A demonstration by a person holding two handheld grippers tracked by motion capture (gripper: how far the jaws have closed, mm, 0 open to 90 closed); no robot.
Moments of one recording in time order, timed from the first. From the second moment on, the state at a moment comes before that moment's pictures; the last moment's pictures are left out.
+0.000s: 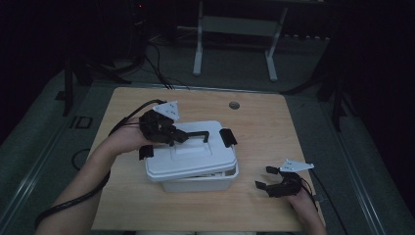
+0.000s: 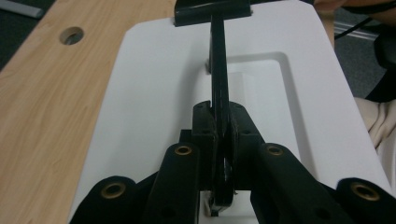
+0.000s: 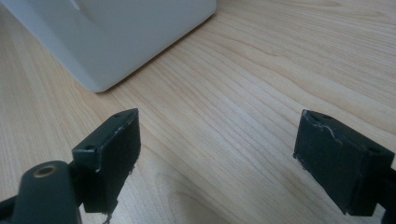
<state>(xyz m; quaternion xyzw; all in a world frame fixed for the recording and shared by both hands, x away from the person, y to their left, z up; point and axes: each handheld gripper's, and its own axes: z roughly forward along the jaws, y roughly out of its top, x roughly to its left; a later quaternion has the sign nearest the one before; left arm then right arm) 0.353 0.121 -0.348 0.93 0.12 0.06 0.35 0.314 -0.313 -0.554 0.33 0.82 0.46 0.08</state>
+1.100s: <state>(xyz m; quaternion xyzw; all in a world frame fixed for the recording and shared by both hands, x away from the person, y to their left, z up) 0.372 0.108 -0.379 0.93 0.12 0.02 0.35 0.313 -0.313 -0.556 0.33 0.83 0.45 0.07</state>
